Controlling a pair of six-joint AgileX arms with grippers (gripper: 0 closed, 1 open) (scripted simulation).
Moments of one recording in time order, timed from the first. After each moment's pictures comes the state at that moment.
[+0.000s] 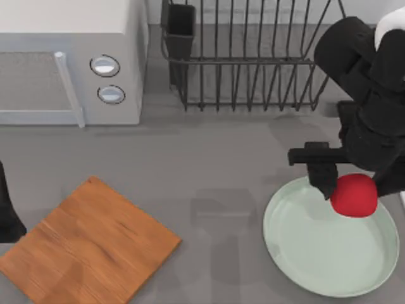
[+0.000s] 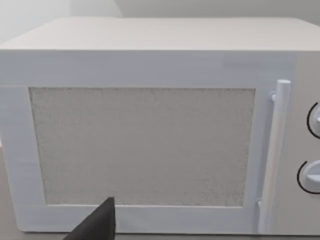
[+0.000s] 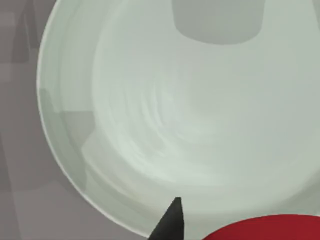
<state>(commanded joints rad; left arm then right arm) 0.00 0.00 0.00 0.00 0.00 0.00 0.51 1.70 1.33 -1.20 0.00 0.52</state>
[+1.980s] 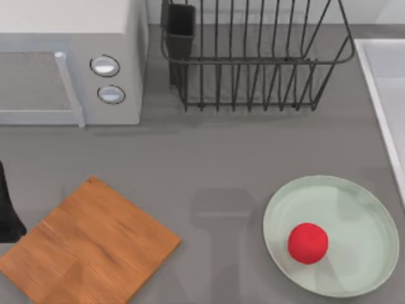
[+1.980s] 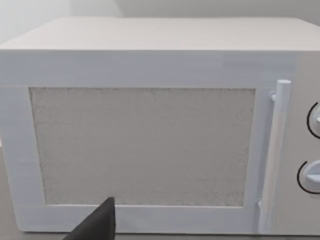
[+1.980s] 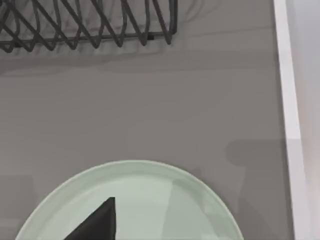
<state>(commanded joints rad) 0.00 0.00 0.00 0.00 0.00 0.00 0.21 0.65 0.55 -0.50 0.00 0.22</state>
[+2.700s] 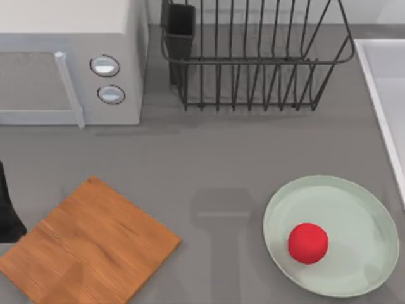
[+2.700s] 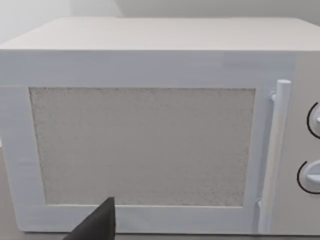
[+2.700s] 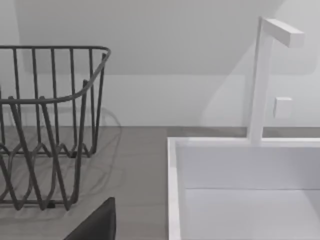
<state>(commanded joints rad) 0.00 0.00 0.00 0.00 0.00 0.00 0.00 0.00 0.00 0.00 0.00 0.00</state>
